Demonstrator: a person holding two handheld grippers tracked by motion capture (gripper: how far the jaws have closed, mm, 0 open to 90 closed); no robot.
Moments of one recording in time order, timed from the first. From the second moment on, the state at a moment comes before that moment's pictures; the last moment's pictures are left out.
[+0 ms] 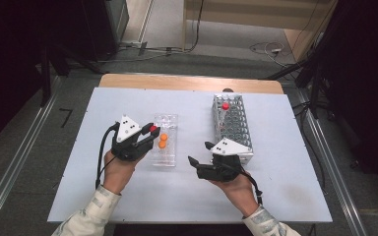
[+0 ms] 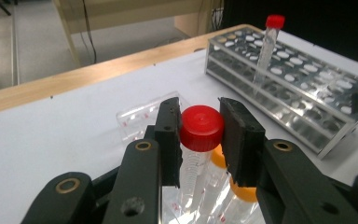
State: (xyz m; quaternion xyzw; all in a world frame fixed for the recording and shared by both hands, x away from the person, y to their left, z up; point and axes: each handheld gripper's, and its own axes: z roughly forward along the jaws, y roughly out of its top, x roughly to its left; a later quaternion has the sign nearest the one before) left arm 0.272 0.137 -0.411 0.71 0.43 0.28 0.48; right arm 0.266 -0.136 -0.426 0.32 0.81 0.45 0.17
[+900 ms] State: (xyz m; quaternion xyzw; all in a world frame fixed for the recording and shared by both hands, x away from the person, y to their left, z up) left arm 0.270 0.138 -0.411 0.69 0.47 0.28 0.48; right arm 0.303 -0.171 -0.415 0.38 0.78 0.45 0.22
